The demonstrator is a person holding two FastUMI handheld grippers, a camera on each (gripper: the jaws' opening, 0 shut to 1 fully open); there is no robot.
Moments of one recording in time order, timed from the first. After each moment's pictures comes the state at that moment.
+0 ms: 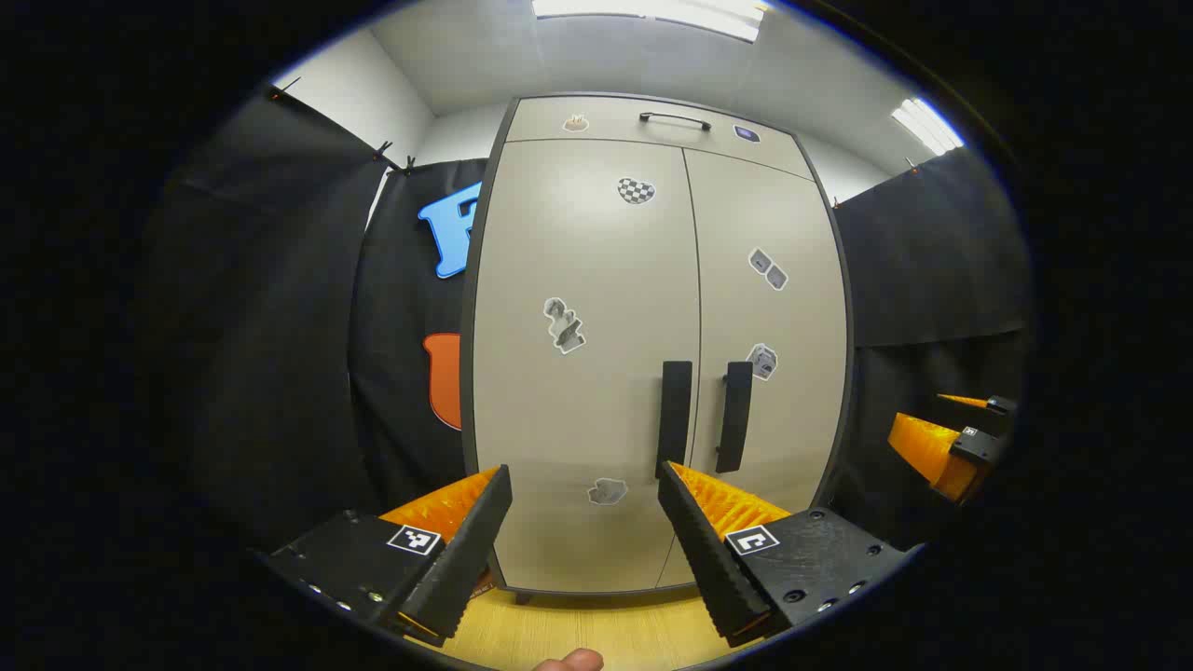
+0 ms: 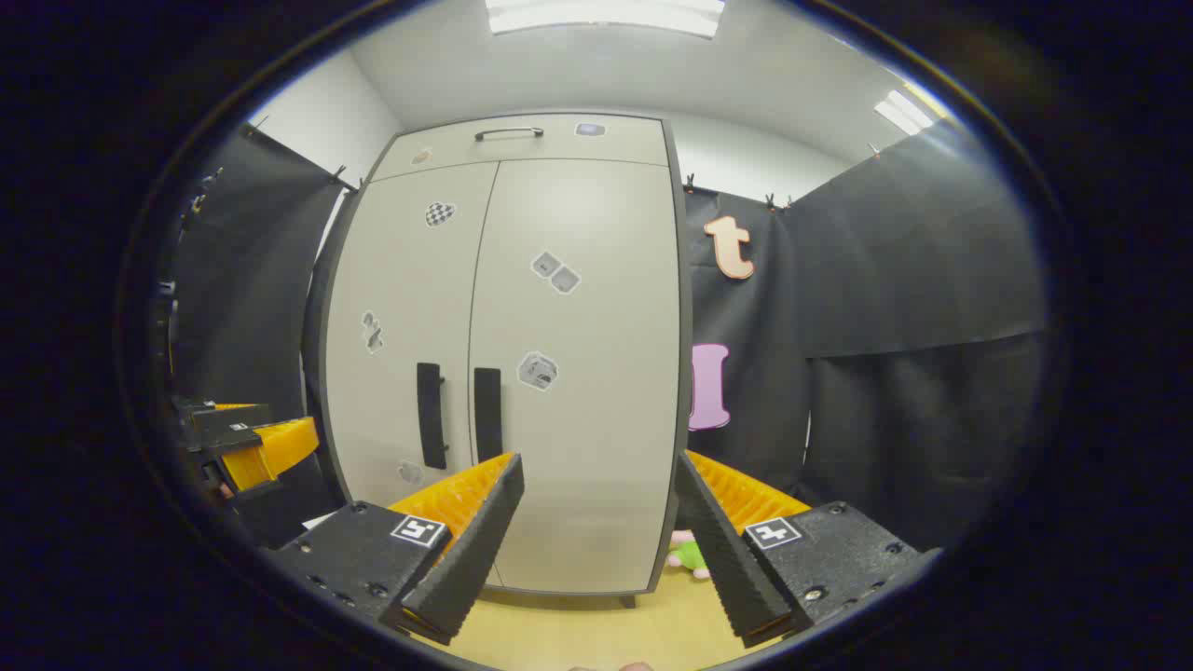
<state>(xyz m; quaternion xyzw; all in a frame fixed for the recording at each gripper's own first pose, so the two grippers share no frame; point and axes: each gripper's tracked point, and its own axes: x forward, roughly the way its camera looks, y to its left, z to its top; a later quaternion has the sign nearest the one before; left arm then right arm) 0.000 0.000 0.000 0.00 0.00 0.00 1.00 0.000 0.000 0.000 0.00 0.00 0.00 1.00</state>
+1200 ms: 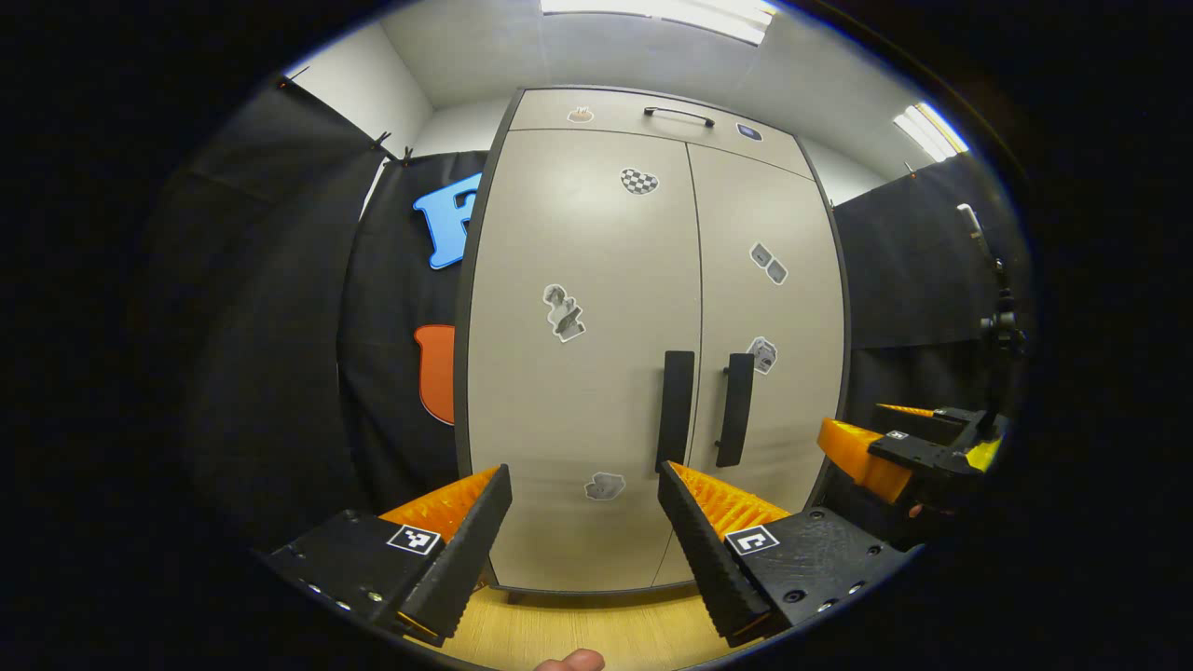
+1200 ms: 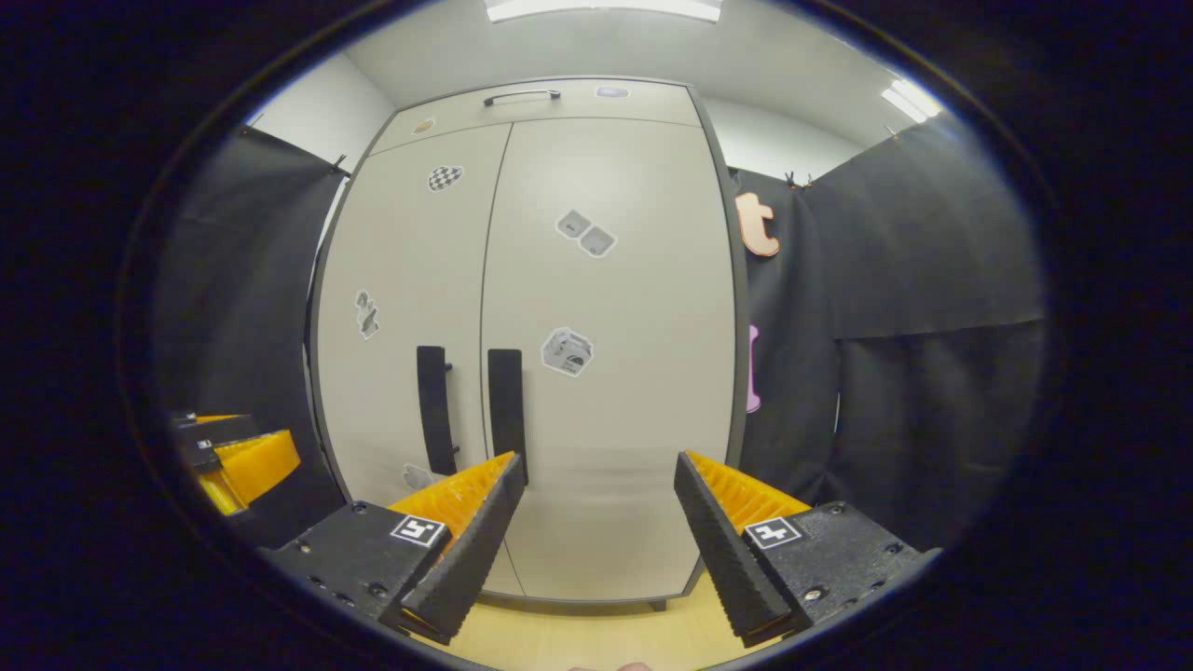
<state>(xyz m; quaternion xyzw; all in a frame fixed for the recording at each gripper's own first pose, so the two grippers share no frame) -0.002 0.002 -0.012 0.00 0.01 -0.02 1.00 0.073 0.051 -0.014 0.02 0.03 0.04 1.00</state>
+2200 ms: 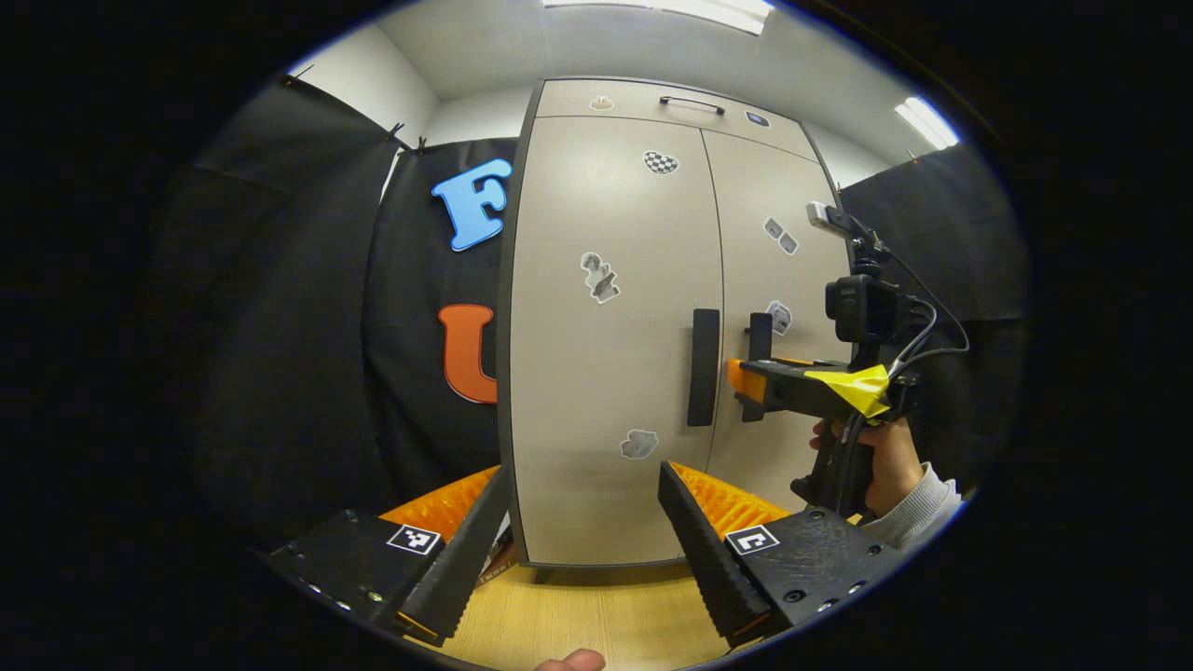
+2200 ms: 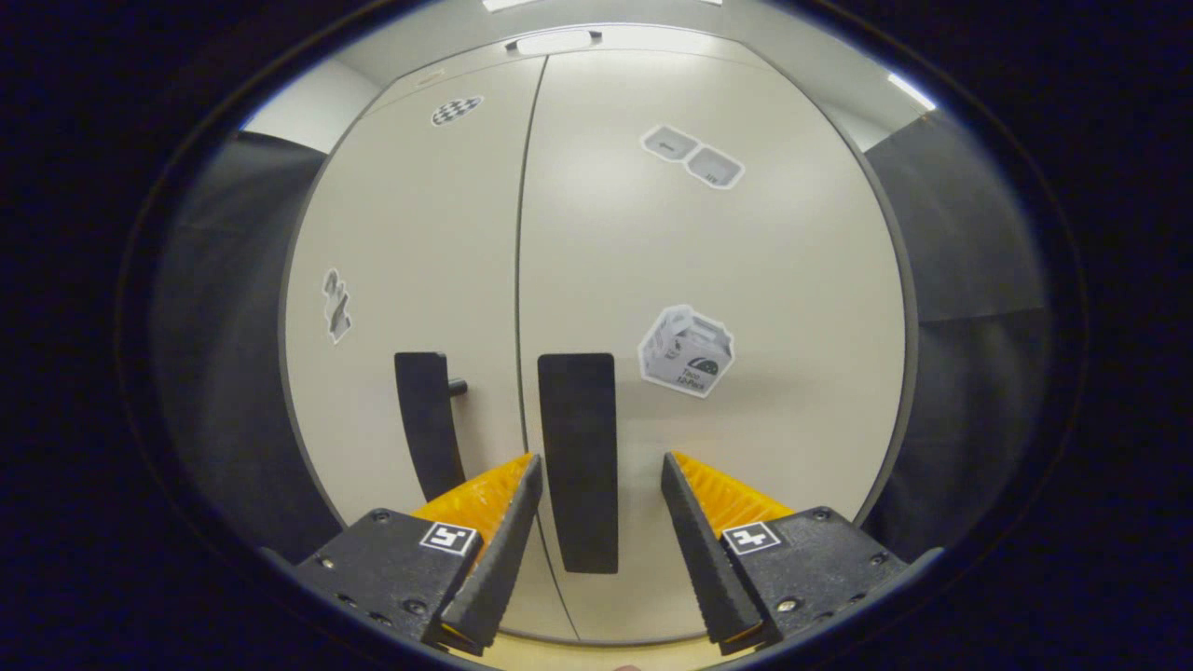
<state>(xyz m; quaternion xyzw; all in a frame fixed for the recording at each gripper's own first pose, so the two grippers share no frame) -0.036 0.034 -0.037 0.00 0.04 0.00 1.00 0.188 0.121 -0.025 0.02 0.03 0.07 1.00</state>
